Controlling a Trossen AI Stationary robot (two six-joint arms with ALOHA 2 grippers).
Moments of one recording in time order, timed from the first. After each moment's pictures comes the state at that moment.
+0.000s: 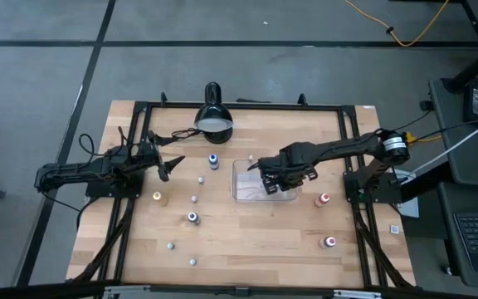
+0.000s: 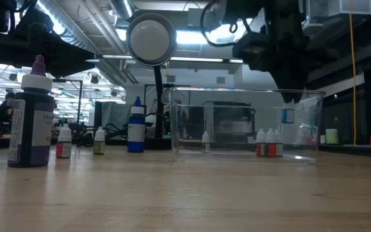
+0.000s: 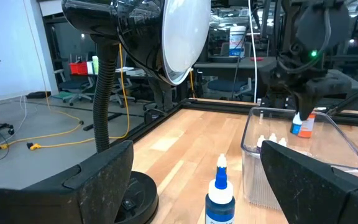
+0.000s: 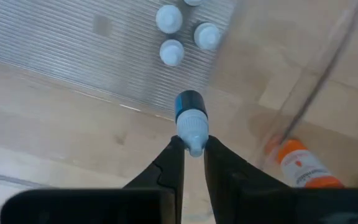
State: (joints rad) left arm 0.13 0.01 0.01 0.06 -0.29 0.02; right arm 0.05 1.72 1.32 -1.17 -0.11 1.28
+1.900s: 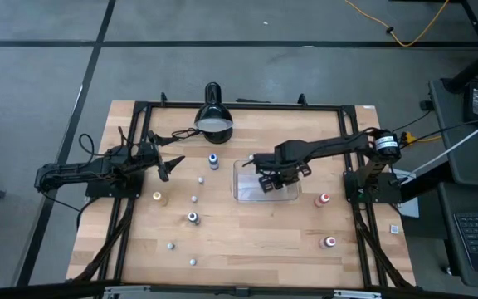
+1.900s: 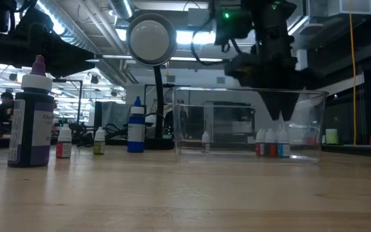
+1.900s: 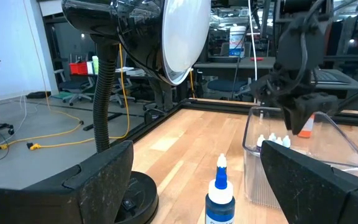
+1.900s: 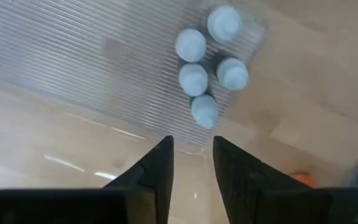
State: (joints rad) left arm 0.13 0.01 0.01 0.06 -0.29 0.02; right arm -0.01 1.79 1.31 -1.10 -0.12 1.15
